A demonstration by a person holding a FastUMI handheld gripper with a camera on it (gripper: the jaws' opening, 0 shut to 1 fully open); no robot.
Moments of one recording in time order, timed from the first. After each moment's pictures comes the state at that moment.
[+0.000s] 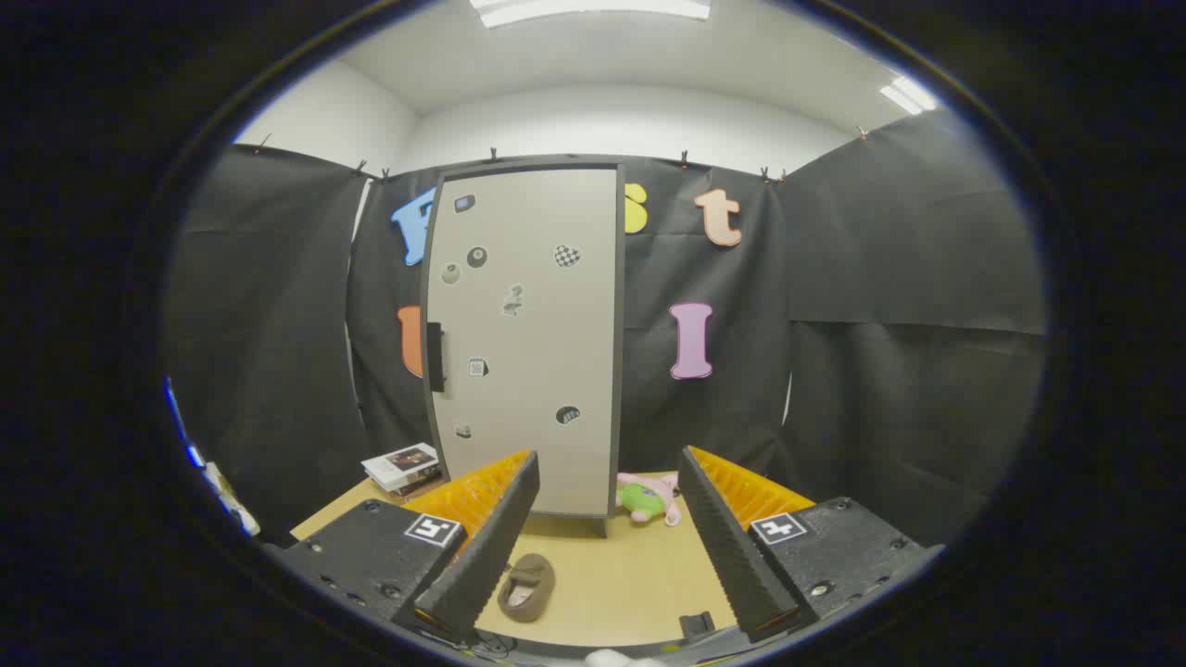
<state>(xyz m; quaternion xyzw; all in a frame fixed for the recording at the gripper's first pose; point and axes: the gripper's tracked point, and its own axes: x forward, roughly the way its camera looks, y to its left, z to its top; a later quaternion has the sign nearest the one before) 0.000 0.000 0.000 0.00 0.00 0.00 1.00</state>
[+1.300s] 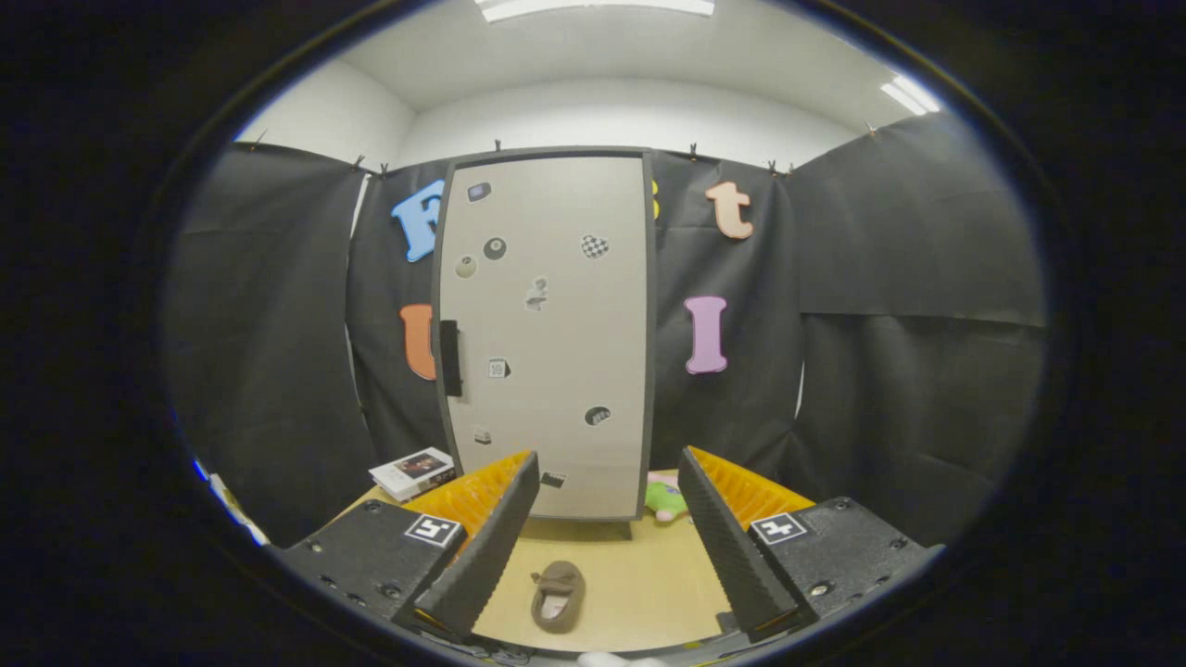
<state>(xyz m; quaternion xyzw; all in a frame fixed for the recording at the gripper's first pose) 0.046 0.072 -0.002 0.01 0.01 0.00 1.00</state>
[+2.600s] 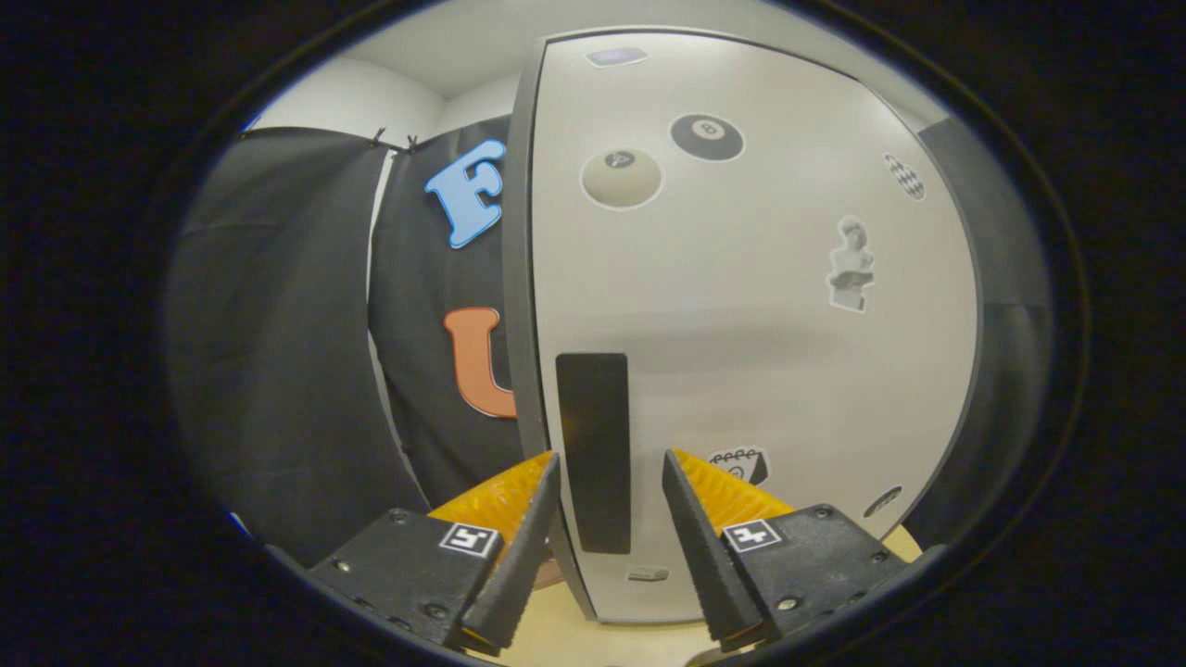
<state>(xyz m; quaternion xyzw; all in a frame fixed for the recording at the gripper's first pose) 0.359 0.319 0.031 0.03 0.02 0.10 0.99</state>
